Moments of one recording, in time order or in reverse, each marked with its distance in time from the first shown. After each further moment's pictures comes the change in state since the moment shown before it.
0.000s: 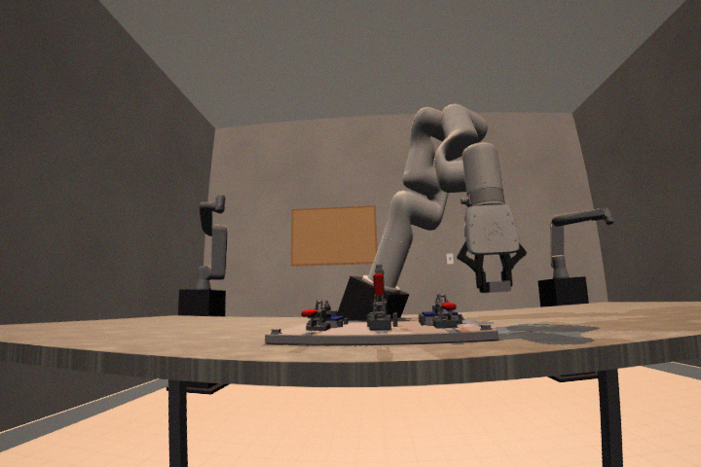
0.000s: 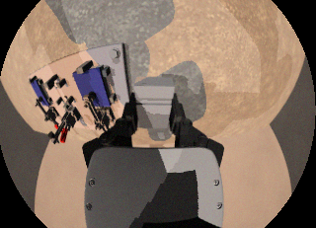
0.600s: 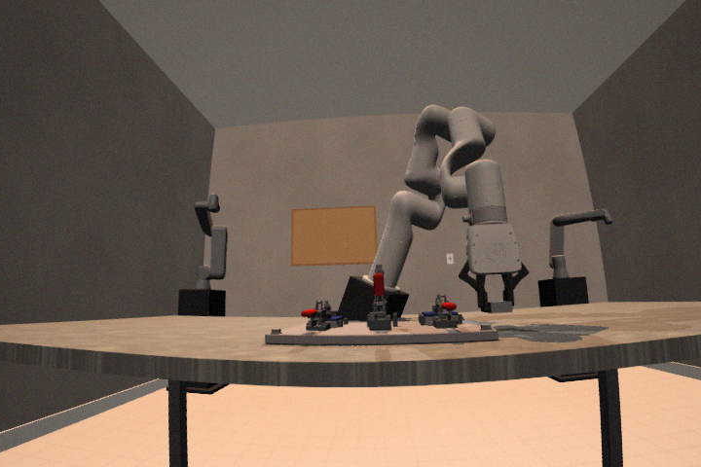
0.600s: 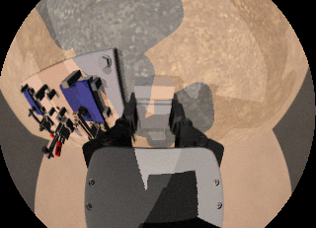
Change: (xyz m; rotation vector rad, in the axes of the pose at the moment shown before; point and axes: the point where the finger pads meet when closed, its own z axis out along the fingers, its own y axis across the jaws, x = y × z) arm 0.000 0.000 0.039 0.001 0.001 0.000
